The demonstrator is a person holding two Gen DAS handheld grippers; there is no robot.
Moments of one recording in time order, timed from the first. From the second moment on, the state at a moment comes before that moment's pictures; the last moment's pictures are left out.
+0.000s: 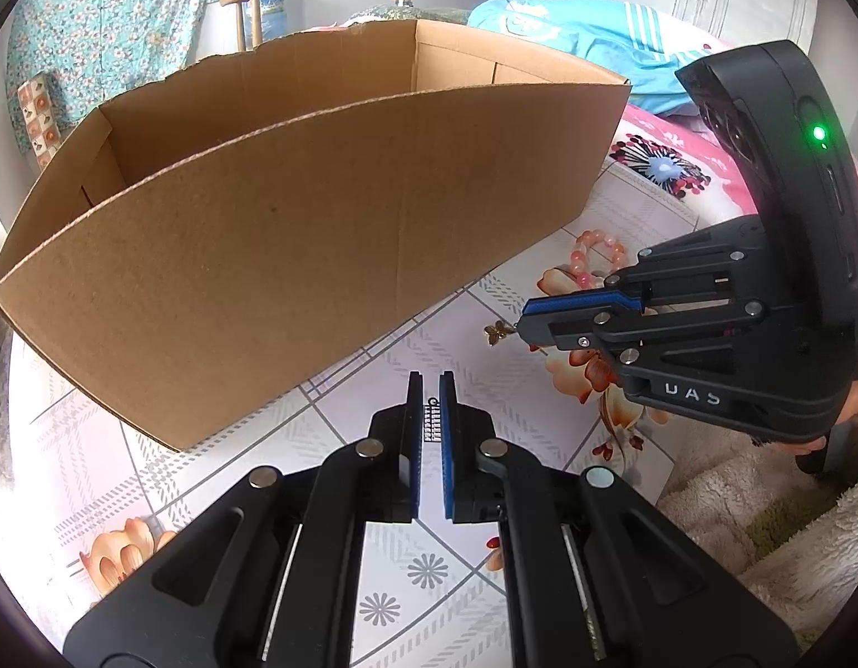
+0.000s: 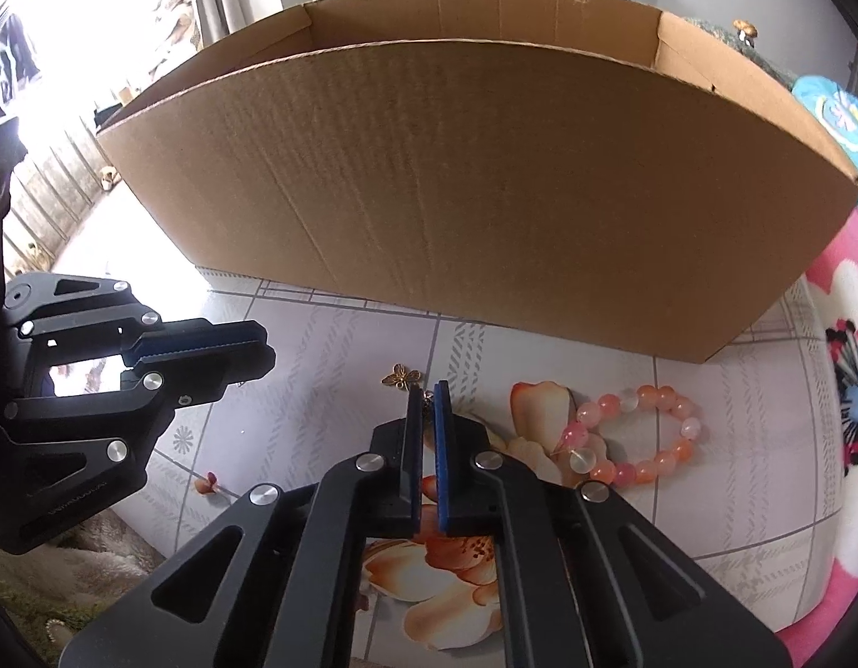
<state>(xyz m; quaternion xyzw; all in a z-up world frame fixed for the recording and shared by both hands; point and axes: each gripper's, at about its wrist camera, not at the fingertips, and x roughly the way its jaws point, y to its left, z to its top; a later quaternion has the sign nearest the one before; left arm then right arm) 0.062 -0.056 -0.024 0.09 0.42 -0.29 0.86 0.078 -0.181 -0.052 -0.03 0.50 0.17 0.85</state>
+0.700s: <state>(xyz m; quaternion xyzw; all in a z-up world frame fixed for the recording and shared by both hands) 0.038 -0.042 0.065 0.06 0.33 -0.32 0.89 0.051 -0.220 0.046 0.08 0.39 0.25 0.88</state>
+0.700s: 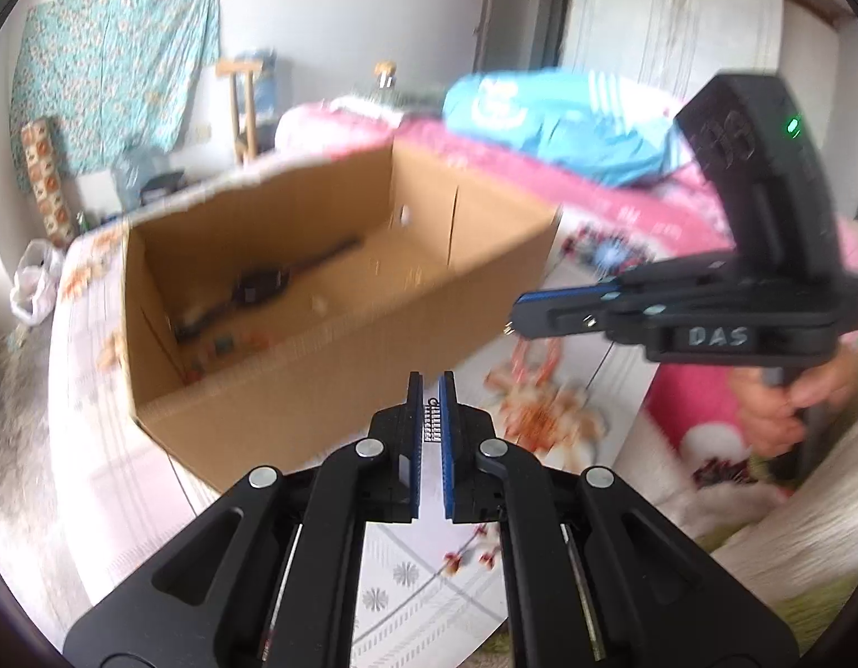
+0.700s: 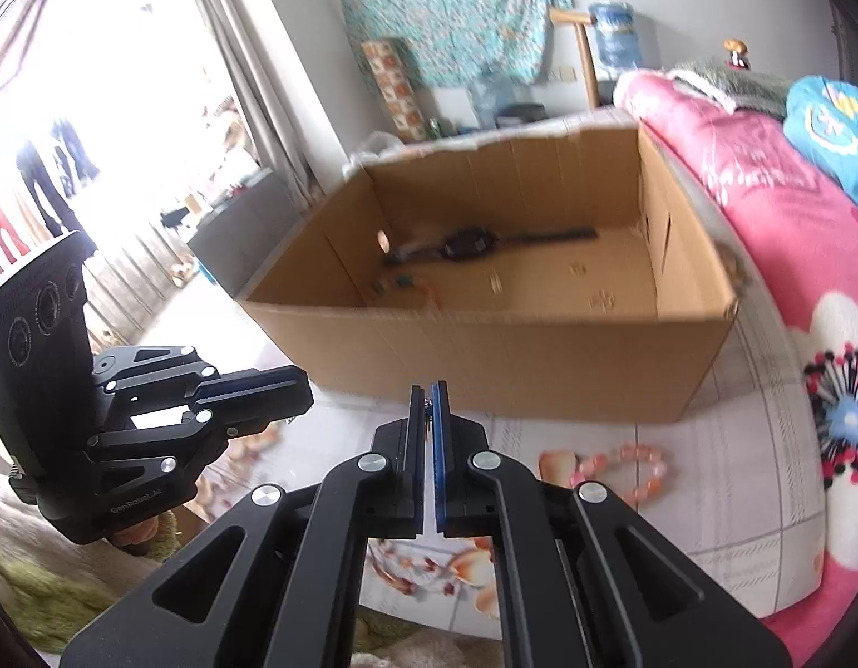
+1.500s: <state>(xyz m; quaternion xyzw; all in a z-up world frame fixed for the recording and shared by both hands) 0.190 -0.057 0.048 -0.08 0.47 -0.30 0.83 0.209 -0.256 0.034 0.18 0.47 0.24 0.83</state>
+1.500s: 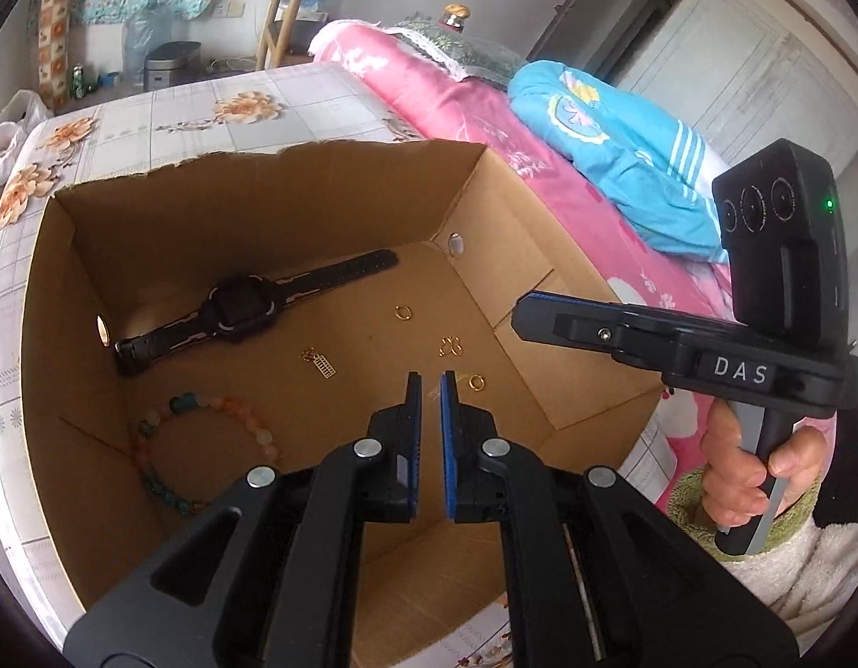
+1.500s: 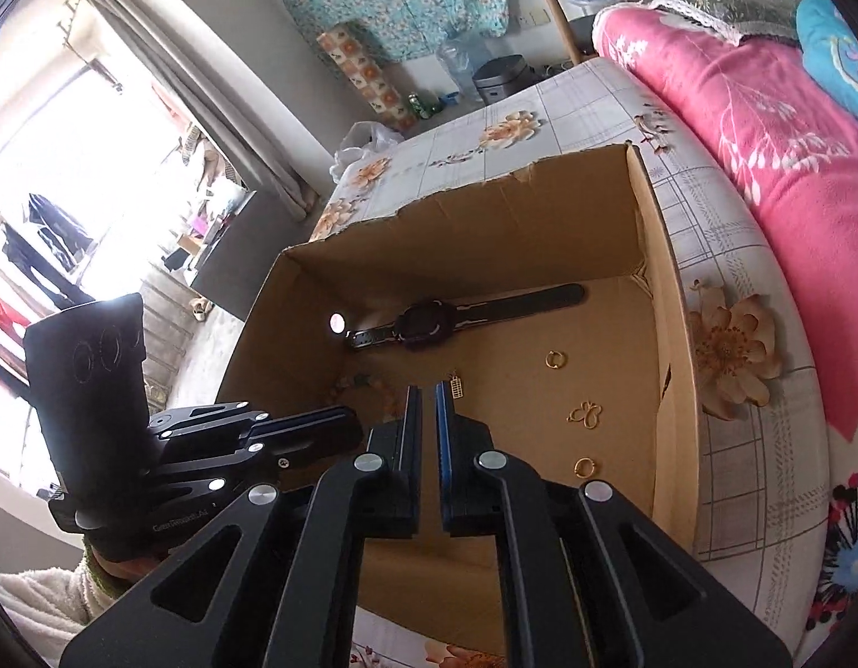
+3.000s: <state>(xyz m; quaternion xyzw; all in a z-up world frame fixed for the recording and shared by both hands) 0.049 0.013 0.044 -0.02 0.43 -0.25 0.87 0.038 -0.282 0.063 0.10 0.36 0.17 0.91</state>
